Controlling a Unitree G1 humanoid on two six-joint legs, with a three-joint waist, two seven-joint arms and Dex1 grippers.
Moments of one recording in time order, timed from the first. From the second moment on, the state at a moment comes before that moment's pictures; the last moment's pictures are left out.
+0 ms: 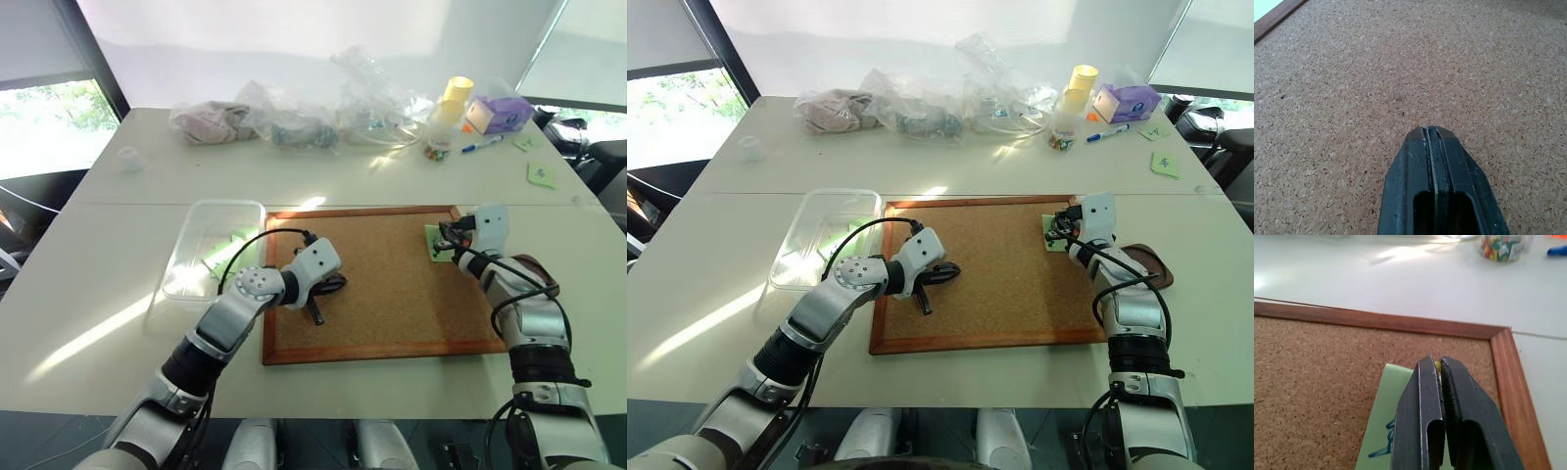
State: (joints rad) left arm -0.49 0.31 -0.44 -0.10 -0.07 0.63 -0.70; right arm -0.41 -0.46 -0.18 0.27 0.21 0.29 0.35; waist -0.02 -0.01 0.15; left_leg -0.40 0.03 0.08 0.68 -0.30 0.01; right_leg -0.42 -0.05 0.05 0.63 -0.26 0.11
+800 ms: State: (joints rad) left arm -0.47 0.32 -0.44 -0.14 -0.07 0.64 -0.70; right arm -0.03 -0.50 -0.51 -0.16 0.31 0.49 0.22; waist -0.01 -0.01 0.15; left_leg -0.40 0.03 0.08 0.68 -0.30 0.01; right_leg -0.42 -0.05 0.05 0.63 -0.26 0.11
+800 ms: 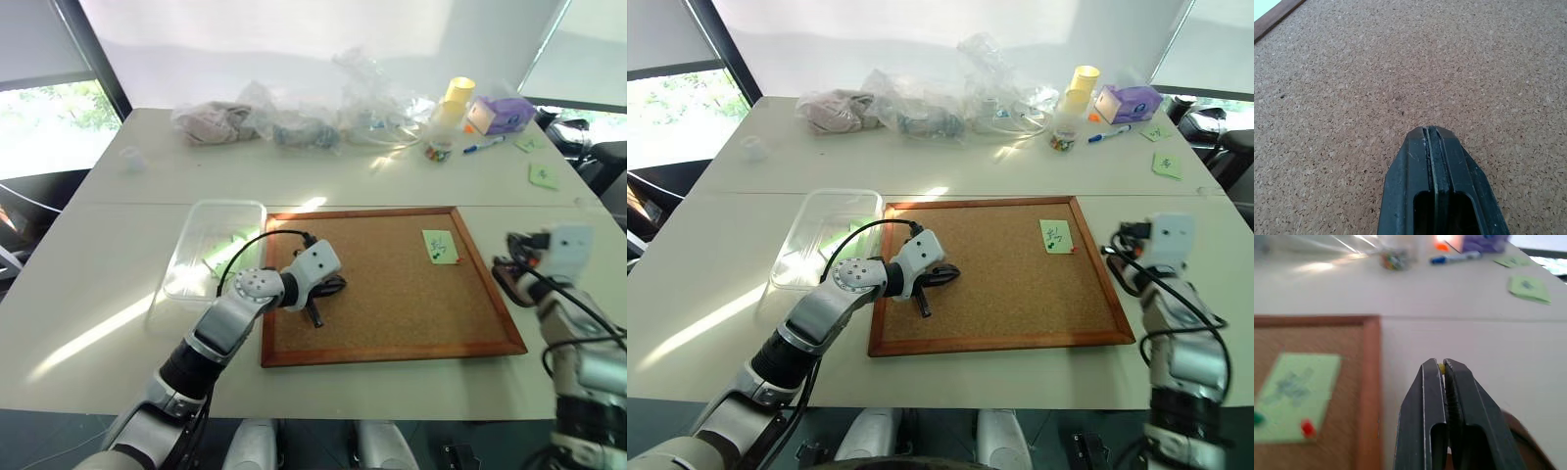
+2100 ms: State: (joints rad) left arm -0.48 0.30 -0.44 -0.09 -0.05 0.62 -0.72; right arm -0.06 -0.49 -0.54 -0.03 0.35 0.52 0.20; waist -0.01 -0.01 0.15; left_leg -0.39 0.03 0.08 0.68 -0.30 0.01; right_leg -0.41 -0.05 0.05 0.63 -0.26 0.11
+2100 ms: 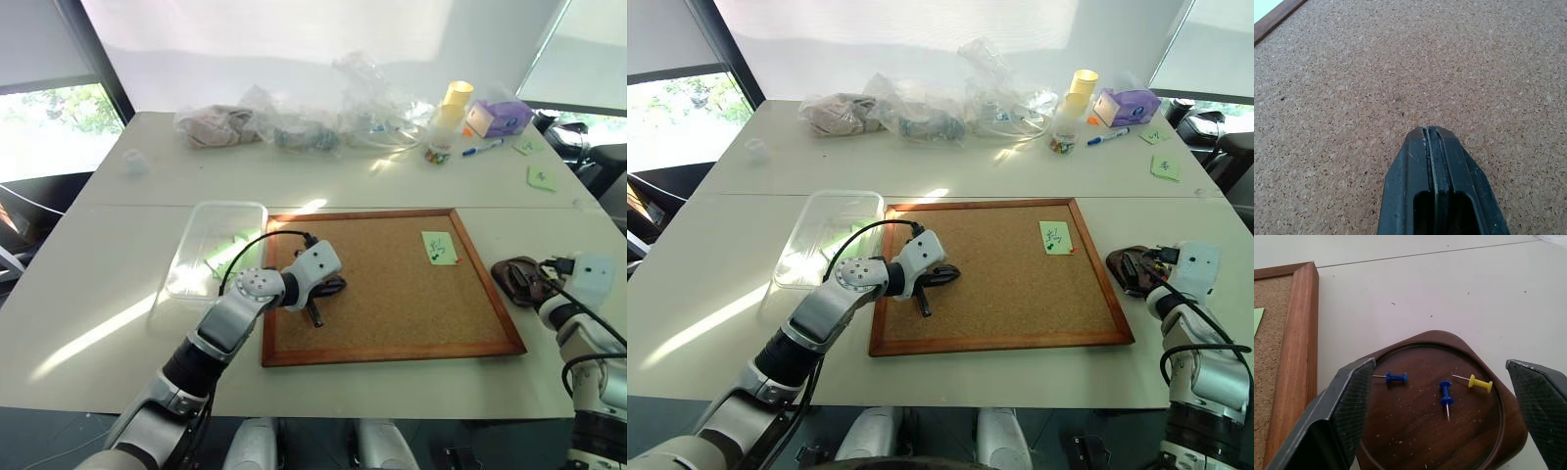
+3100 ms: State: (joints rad) left arm -0.48 0.30 -0.44 -0.08 -0.05 0.58 -0.72; right arm -0.07 -0.45 -0.33 -0.09 0.38 0.46 0.38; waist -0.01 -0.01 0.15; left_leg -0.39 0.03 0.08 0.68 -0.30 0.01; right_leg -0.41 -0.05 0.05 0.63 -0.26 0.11
